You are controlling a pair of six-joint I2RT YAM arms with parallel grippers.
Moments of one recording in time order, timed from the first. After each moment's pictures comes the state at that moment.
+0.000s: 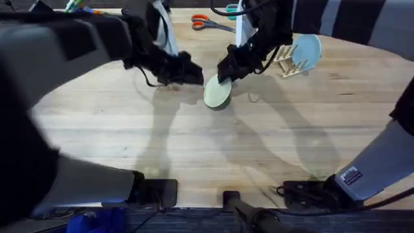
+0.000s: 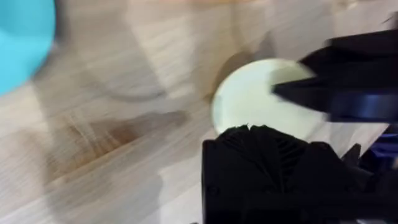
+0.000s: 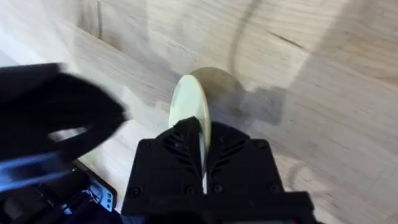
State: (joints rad) left arm -0.13 1.62 1.03 -0.68 0.64 -0.10; right arm 0.43 1.94 1.44 -0.83 -0.46 0.21
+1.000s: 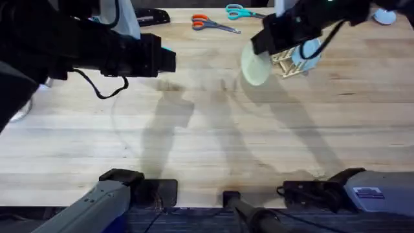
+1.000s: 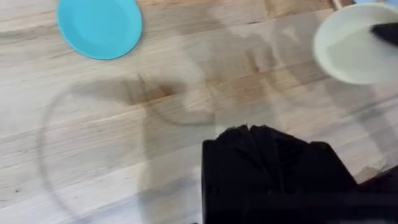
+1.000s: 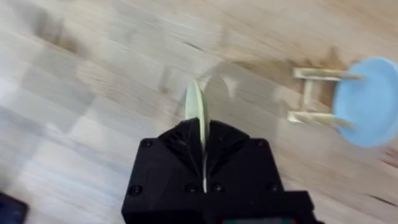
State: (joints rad) left arm -0.13 1.10 1.12 -1.00 0.32 -0.07; right arm 0.43 1.53 1.44 -0.98 -0.05 0.05
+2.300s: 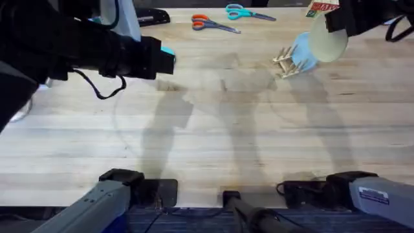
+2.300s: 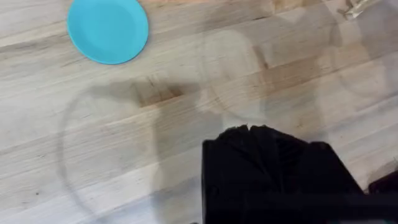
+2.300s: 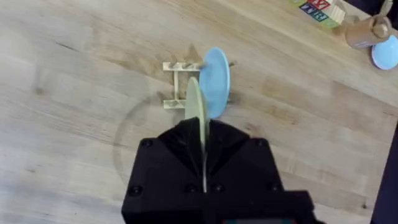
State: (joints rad) left arm -0.13 1.10 1.12 -1.01 0.29 0.00; right arm 0.11 1.35 1.44 -1.00 0.10 -0.32
